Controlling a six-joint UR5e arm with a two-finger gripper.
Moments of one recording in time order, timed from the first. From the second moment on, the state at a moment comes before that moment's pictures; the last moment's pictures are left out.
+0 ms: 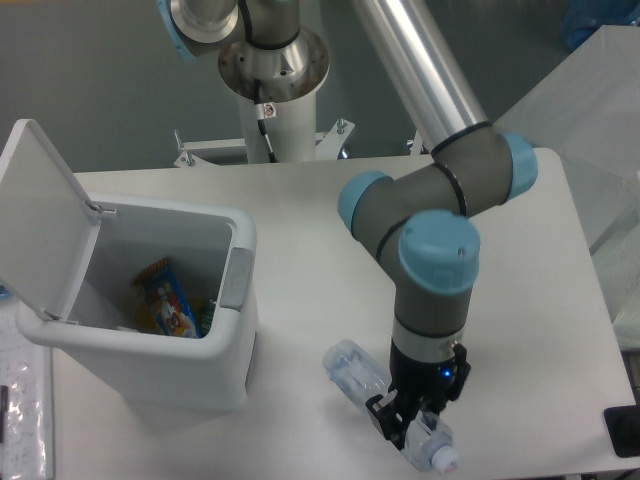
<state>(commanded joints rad) 2.48 -2.18 -1.16 -0.79 1.28 -0.01</state>
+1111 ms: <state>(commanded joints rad) 2.43 -1.85 -1.26 -0.65 0.73 0.30</state>
